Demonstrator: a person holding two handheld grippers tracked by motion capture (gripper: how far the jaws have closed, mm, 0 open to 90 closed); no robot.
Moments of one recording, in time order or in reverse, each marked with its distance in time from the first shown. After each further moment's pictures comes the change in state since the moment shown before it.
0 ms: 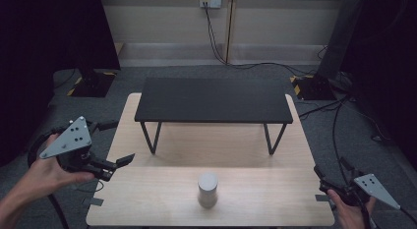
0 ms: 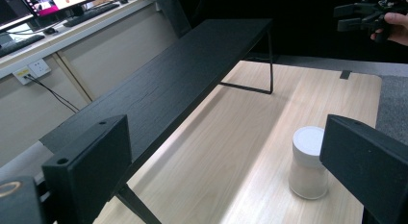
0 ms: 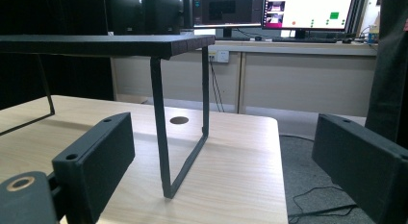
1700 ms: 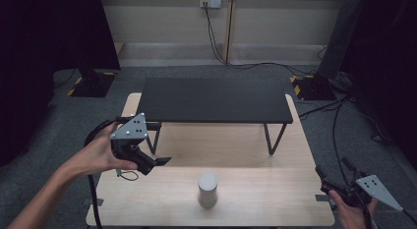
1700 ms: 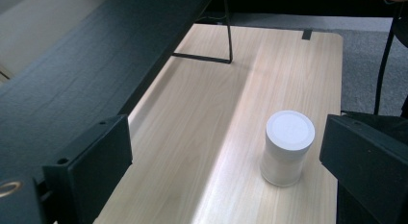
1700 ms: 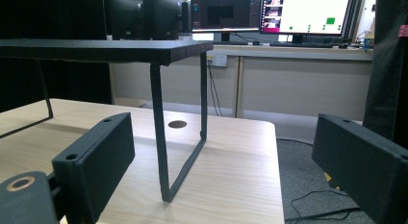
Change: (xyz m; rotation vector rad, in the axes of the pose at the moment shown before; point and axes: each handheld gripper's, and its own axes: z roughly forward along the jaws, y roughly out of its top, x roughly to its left) left arm 0.024 0.033 0.102 0.181 -0.229 0.045; right arm 0.002 0.001 -0.004 -0.015 -0.008 -0.003
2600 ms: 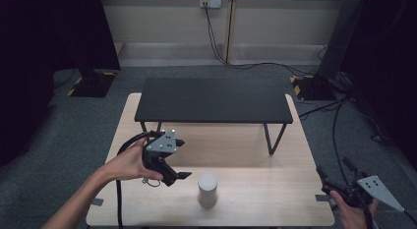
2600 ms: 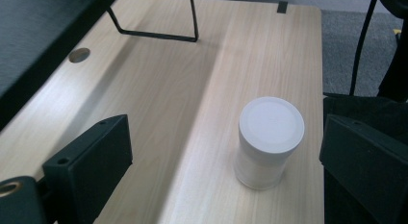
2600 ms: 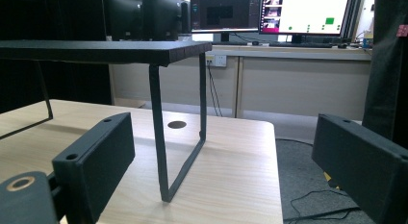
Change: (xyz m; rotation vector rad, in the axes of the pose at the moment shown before) left arm -0.002 -0.012 0.076 0.068 -0.131 0.002; right arm -0.001 0.000 -0.002 -0.001 -0.002 0.000
